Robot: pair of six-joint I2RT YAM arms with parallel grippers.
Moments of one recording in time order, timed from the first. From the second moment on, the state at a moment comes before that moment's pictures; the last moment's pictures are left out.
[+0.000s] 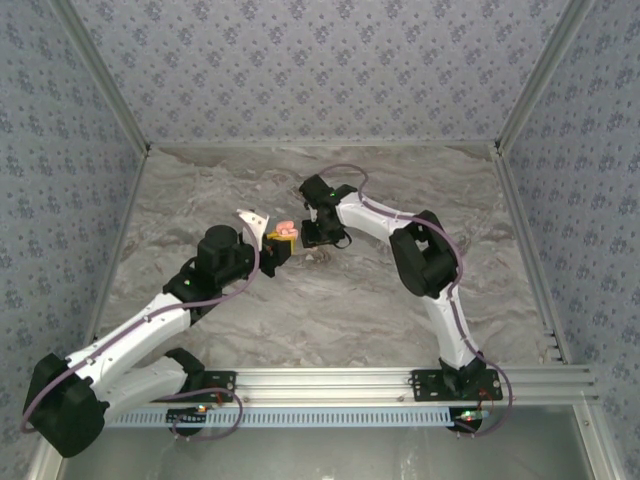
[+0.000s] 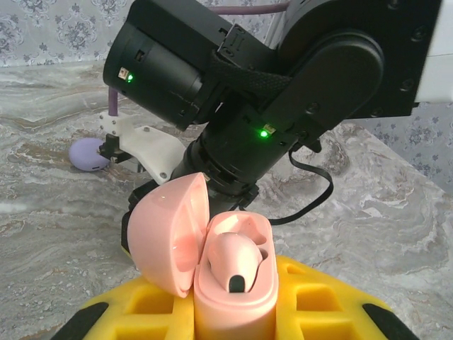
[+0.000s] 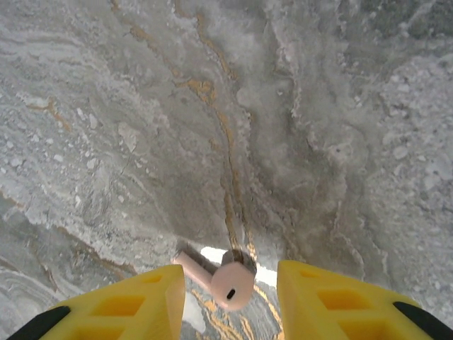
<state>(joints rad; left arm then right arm) -0.64 0.97 0.62 0.05 0.19 -0.27 0.68 2.23 1.76 -0.80 -0.11 0.40</state>
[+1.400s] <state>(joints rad) -0.64 1.00 0.62 0.04 0.19 -0.27 0.67 2.11 1.58 -0.92 0.01 0.14</state>
